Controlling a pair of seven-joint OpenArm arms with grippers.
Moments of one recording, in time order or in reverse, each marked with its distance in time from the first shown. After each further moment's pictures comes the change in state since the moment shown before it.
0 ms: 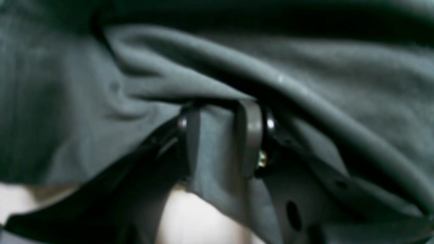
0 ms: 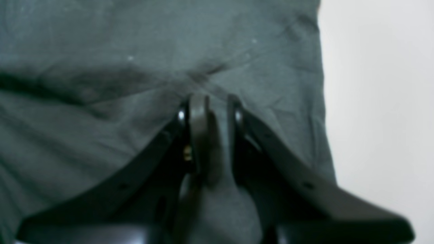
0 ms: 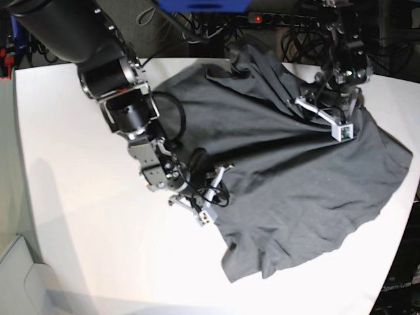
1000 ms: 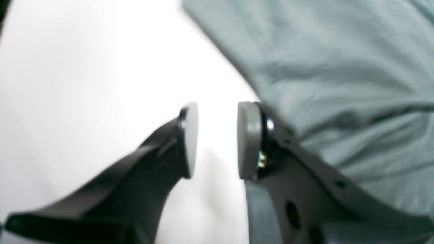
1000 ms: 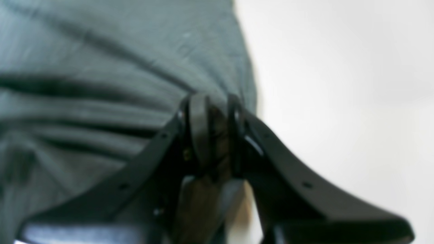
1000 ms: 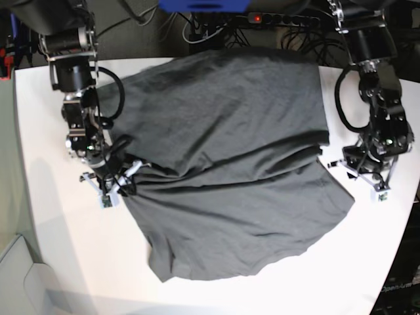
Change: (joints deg) left arm -19.5 -12.2 -0.1 -0.9 1.3 1.1 15.0; right arm -17.4 15.5 13.6 21.5 2.3 -8.3 -2.4
